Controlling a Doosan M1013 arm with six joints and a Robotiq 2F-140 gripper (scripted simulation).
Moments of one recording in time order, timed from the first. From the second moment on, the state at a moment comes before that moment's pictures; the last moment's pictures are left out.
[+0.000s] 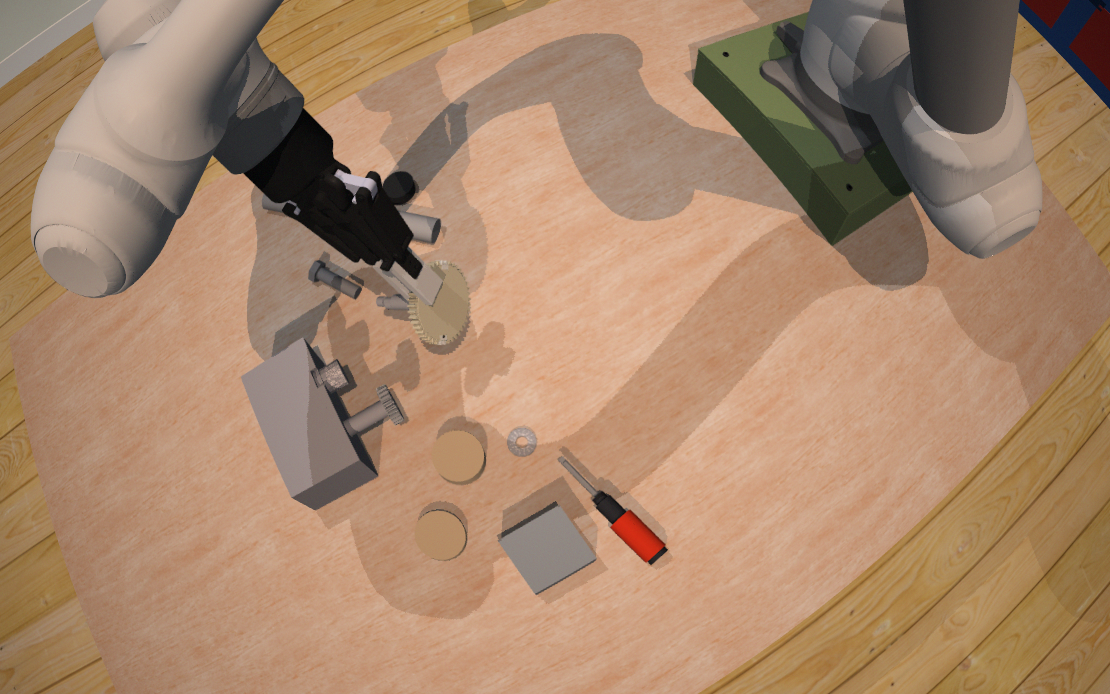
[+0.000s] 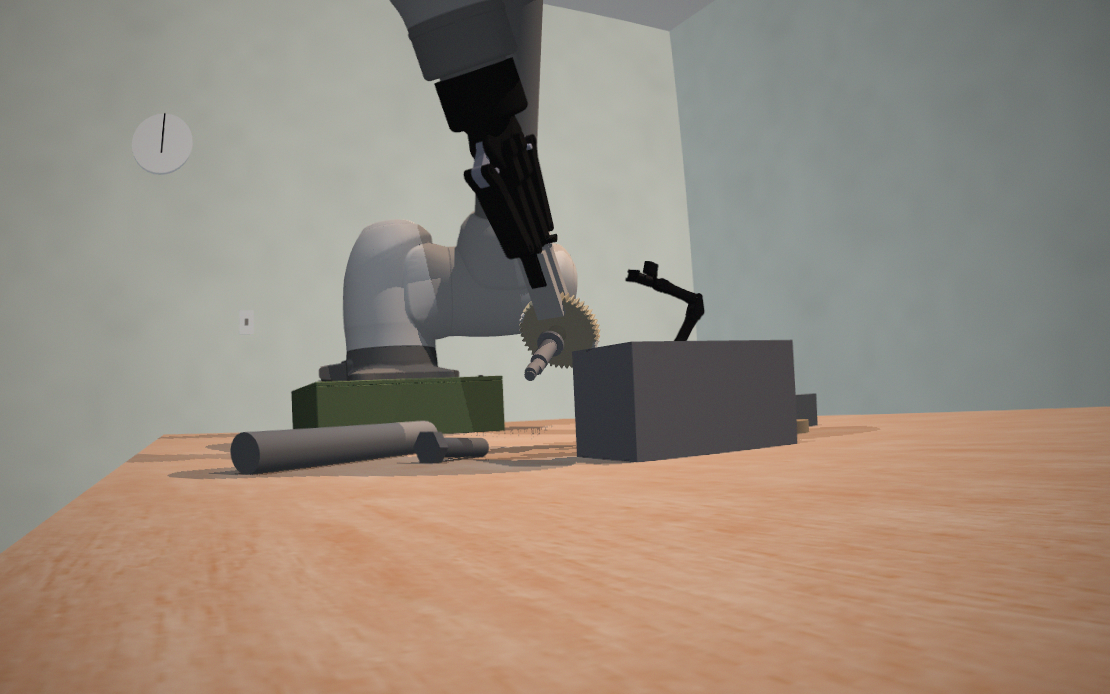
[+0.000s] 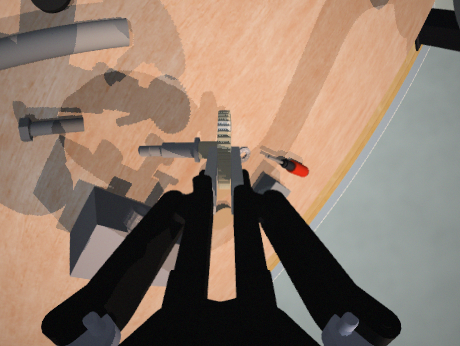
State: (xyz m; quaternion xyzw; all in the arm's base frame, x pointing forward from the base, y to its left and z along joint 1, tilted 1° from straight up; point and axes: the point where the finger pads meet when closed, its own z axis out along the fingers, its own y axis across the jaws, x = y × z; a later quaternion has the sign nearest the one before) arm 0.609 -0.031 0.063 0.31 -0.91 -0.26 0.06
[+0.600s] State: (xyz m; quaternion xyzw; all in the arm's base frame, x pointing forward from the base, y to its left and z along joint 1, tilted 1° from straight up) arm 0.611 -0.058 0.077 0.63 -0.70 -0.25 -0.24
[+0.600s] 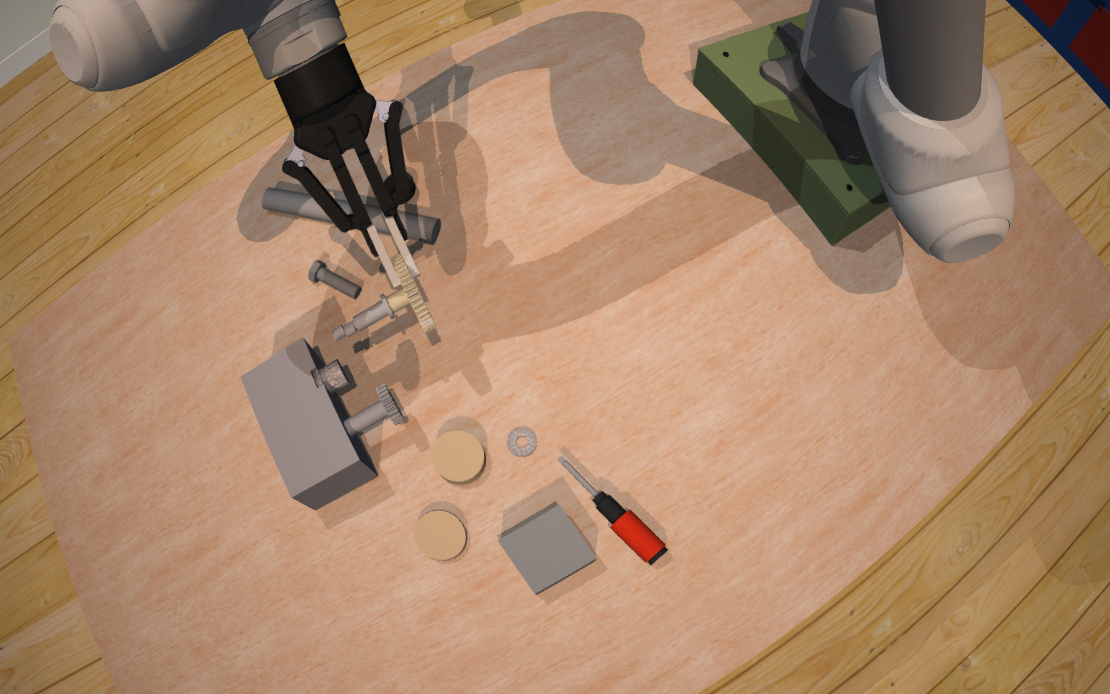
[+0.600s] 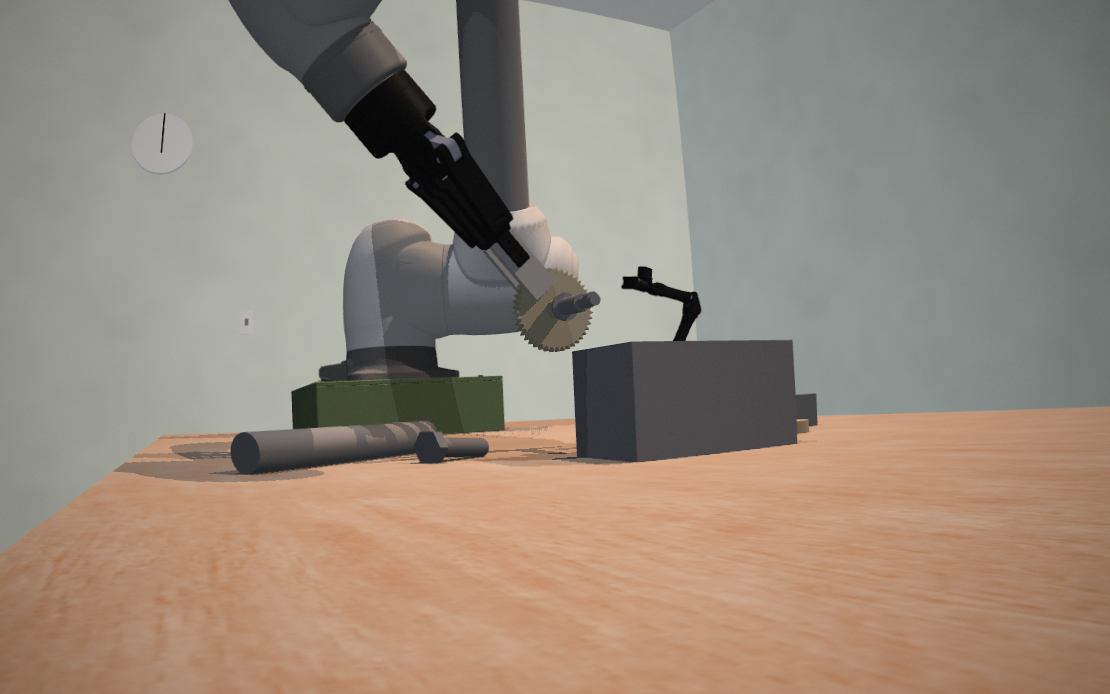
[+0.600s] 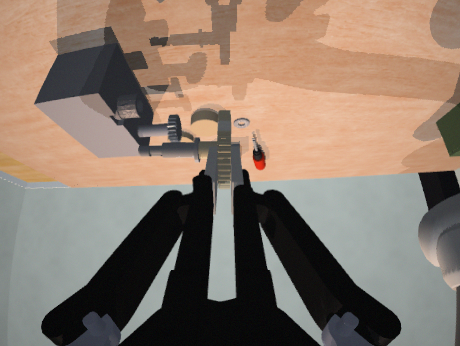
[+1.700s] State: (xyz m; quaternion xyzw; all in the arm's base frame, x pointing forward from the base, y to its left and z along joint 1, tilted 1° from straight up) arm 0.607 -0.058 0.040 0.64 -0.68 -0.25 -0.26
